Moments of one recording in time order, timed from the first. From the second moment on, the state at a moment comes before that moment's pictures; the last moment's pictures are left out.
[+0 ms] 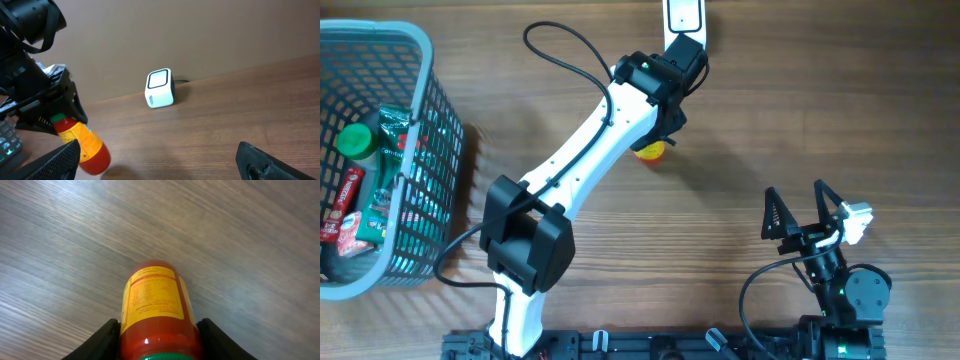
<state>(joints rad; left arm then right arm) -0.63 2.07 1.92 -1.23 -0.18 -1.11 -0.06 0.02 0.01 0.02 -0.30 0.34</state>
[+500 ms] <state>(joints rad) -0.63 2.07 1.84 -1.18 -0.17 -1.15 -0.06 0.02 0.01 0.02 -0.30 0.34</state>
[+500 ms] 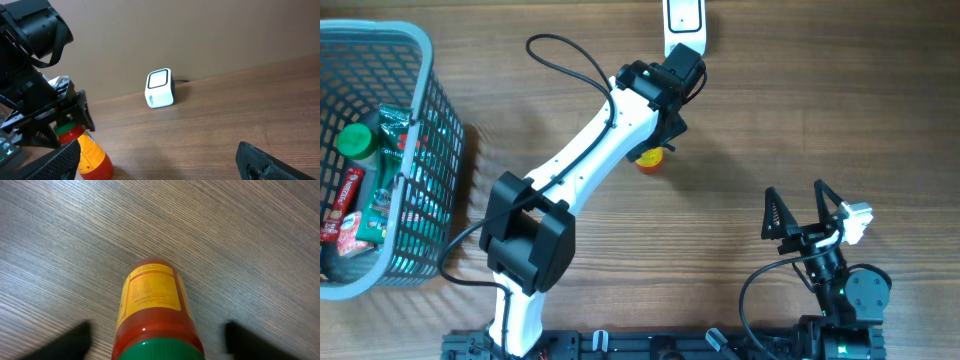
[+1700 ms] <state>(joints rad) 0.64 1.54 2.04 -1.45 -0.22 -0.77 -0.06 0.02 0.01 0.02 -0.30 0.34</state>
